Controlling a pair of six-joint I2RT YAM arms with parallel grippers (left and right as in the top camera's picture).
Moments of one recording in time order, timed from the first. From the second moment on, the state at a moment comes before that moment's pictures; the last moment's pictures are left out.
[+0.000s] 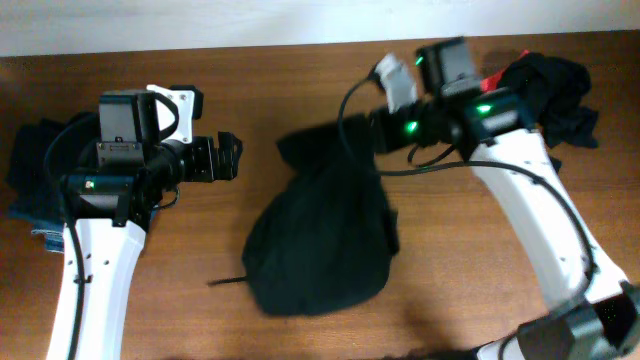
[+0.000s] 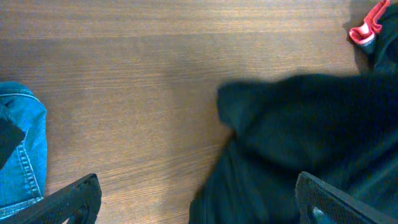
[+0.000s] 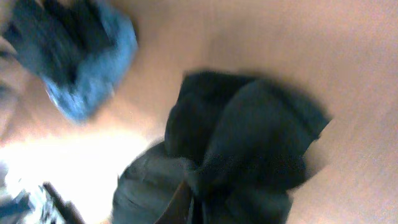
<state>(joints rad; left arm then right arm) -0.05 1.35 1.38 -0.88 0.26 -0.05 0.27 1.65 1.67 -0.93 -0.51 0.05</state>
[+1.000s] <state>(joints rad) -0.12 1.52 1.38 -0.88 0.26 -0.05 0.23 1.62 1.74 -1.24 -0.15 0.16</state>
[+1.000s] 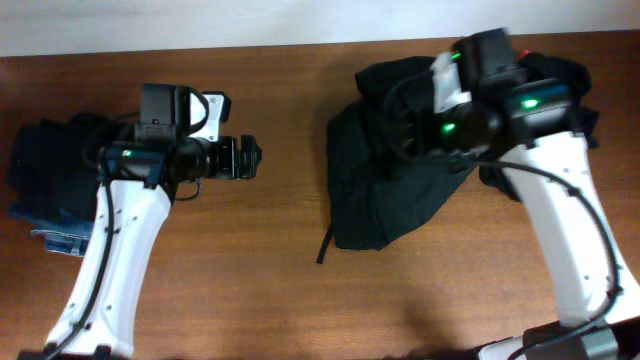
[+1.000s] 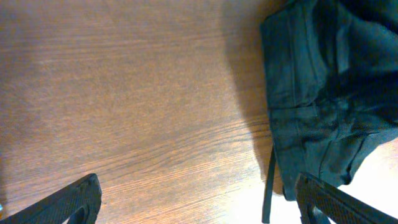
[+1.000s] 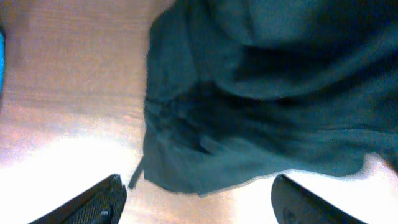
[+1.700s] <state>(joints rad) -0.12 1.35 1.44 -0.87 0.29 -0.05 0.42 1.73 1.19 -0.83 0.13 0.37</state>
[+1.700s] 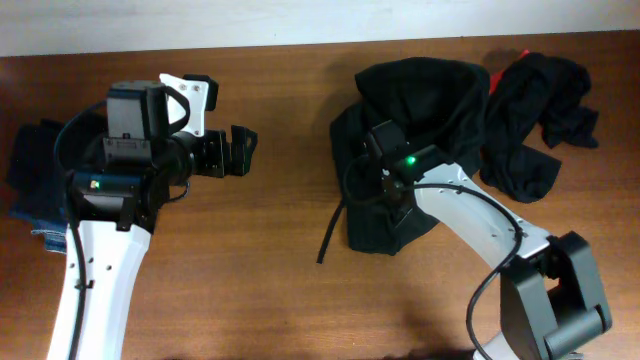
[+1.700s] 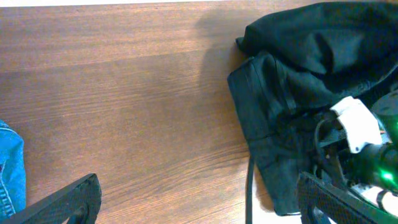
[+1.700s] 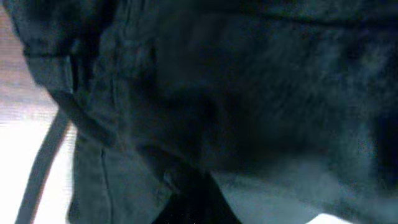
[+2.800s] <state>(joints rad) -0.12 1.35 1.44 -0.86 0.29 -0.05 0.42 1.06 1.80 -1.15 -0.07 -0.07</state>
